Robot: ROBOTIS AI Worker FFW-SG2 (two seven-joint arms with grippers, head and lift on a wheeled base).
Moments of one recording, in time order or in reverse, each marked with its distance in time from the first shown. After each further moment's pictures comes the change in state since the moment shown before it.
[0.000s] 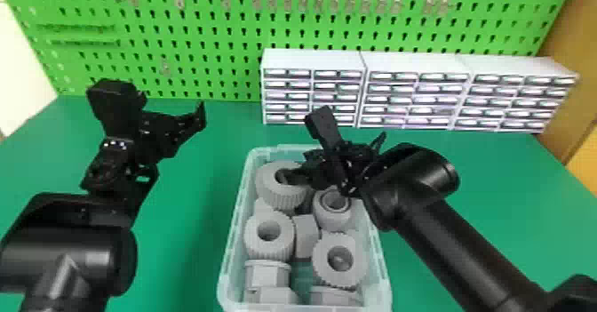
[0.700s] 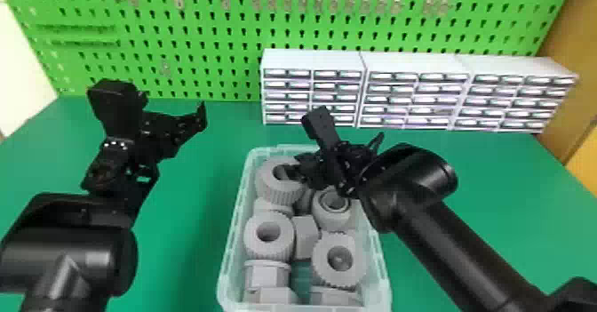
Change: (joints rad) left arm 0.000 0.000 -0.002 0.000 0.000 0.000 -0.004; right arm 0.012 0.000 0.007 -0.024 0.009 0.003 -0.002
